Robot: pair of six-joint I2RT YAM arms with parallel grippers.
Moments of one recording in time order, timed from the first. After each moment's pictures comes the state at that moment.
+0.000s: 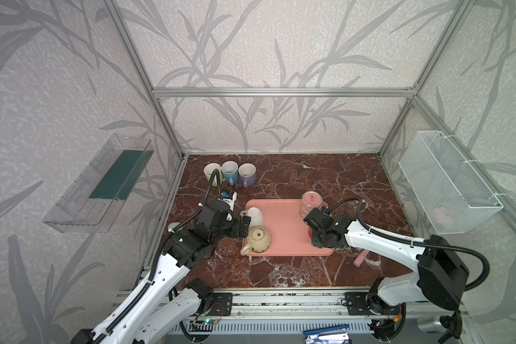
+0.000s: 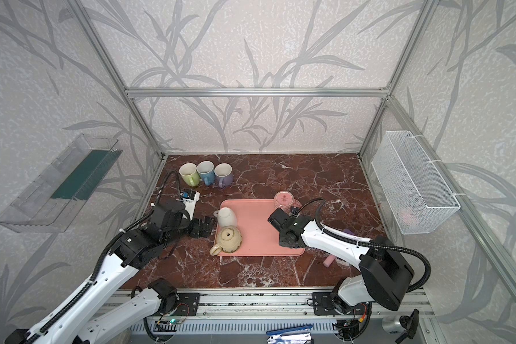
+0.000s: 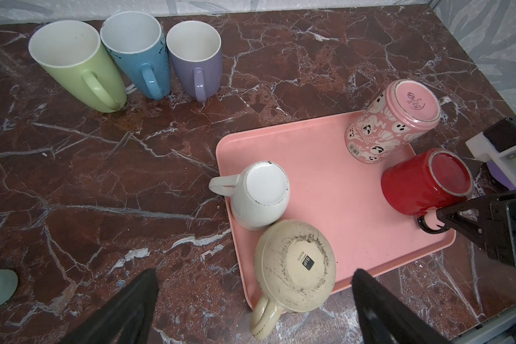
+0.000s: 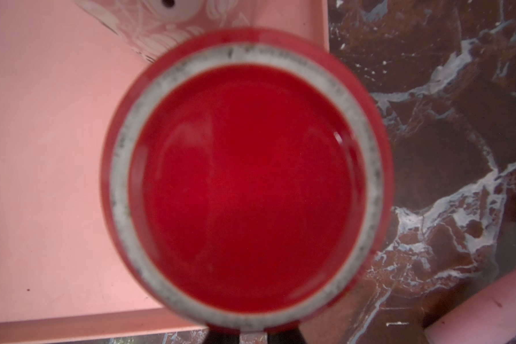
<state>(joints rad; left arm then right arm) -0.55 0.81 0.88 -0.78 -0.12 -0.29 0.82 1.42 0.87 -0.78 0.25 0.91</state>
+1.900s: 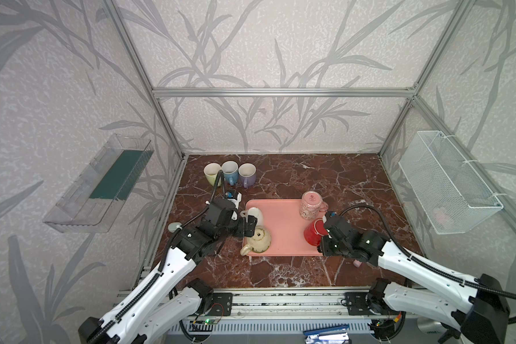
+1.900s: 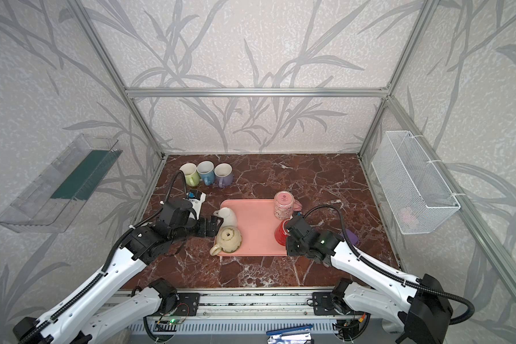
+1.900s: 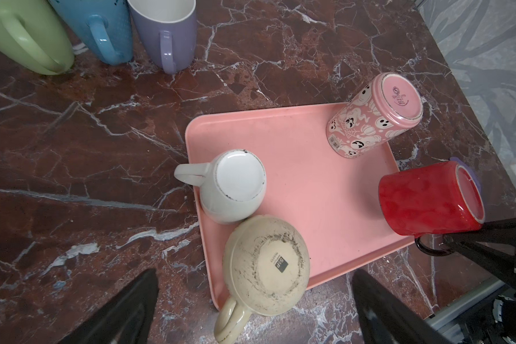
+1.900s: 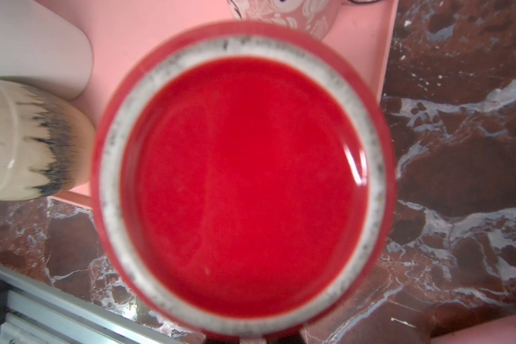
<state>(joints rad) -0.56 0.86 0.82 -0.70 -0.01 -0.42 0.82 1.00 0.68 -0.71 0.08 0.67</state>
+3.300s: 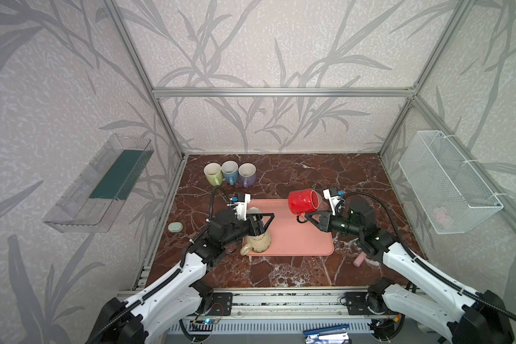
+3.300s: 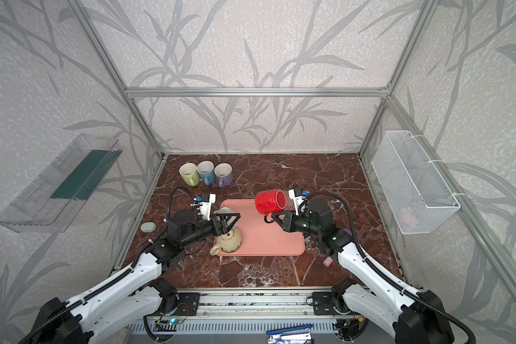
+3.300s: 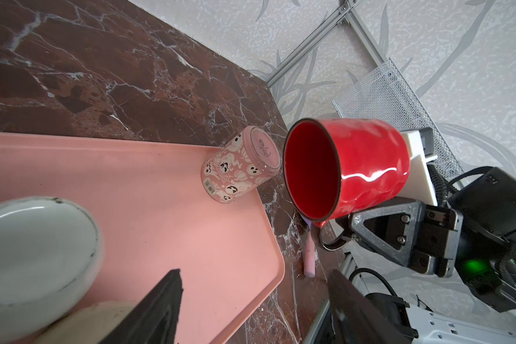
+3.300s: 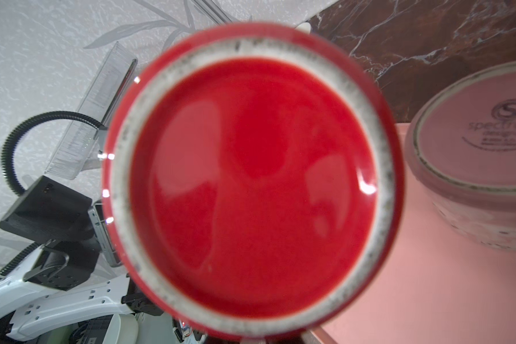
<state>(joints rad) -0.56 0.93 0.44 0.21 0.35 -0.78 0.51 1.00 0.58 0.07 -0.55 0.73</state>
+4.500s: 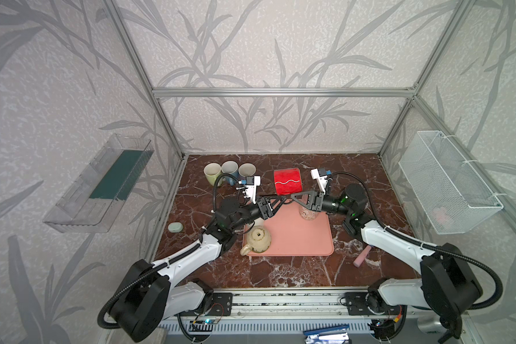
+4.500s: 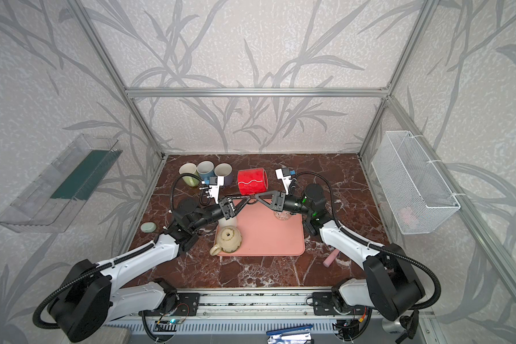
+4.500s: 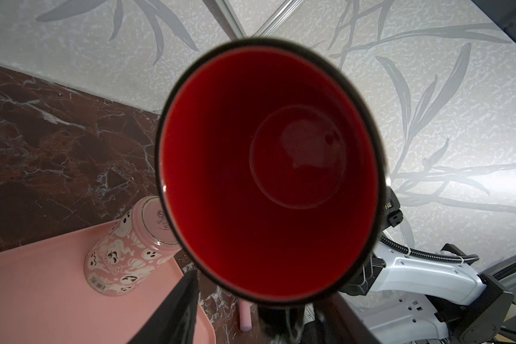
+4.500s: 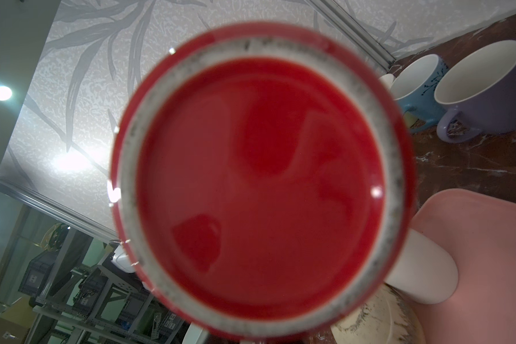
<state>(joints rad) -0.56 1.20 0.57 0.72 0.52 -0.90 0.48 1.35 0.71 0.75 -0.88 1.06</state>
